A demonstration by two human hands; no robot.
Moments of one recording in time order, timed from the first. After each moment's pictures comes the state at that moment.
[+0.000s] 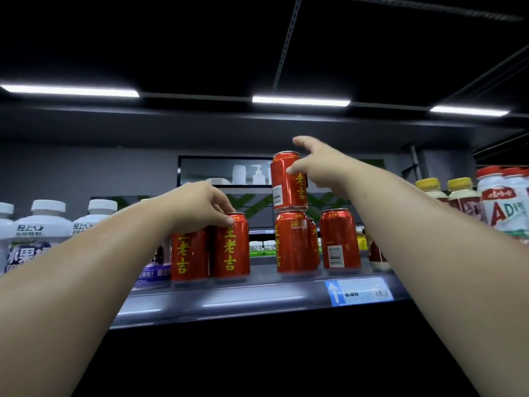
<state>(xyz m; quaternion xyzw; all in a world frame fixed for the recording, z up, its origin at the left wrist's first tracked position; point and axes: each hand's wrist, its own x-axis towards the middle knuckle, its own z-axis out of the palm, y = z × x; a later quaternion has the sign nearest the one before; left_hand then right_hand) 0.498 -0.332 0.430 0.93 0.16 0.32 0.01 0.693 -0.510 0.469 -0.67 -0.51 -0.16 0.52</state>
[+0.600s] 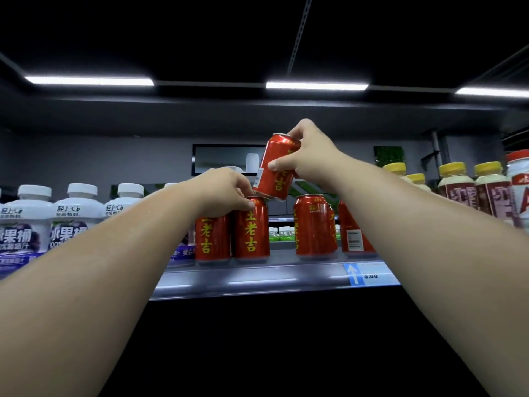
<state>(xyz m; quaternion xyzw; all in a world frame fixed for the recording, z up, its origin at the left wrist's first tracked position) 0.496 -0.340 0.424 0.93 0.16 0.33 0.01 0.657 -0.474 0.451 -0.61 -0.54 -0.23 0.54</state>
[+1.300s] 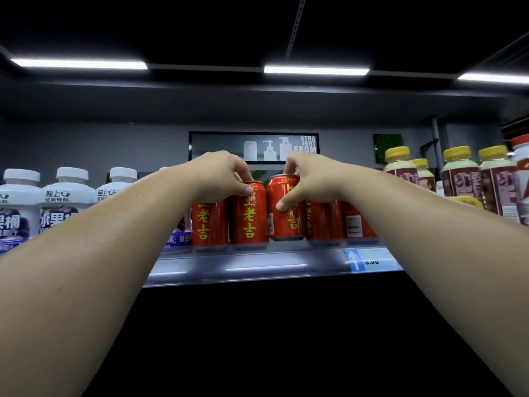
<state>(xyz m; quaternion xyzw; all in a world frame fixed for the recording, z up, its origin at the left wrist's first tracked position) 0.500 -0.336 0.424 0.93 0.16 0.33 0.00 0.674 -0.477 0.423 -0.76 -0.55 -0.23 0.26</state>
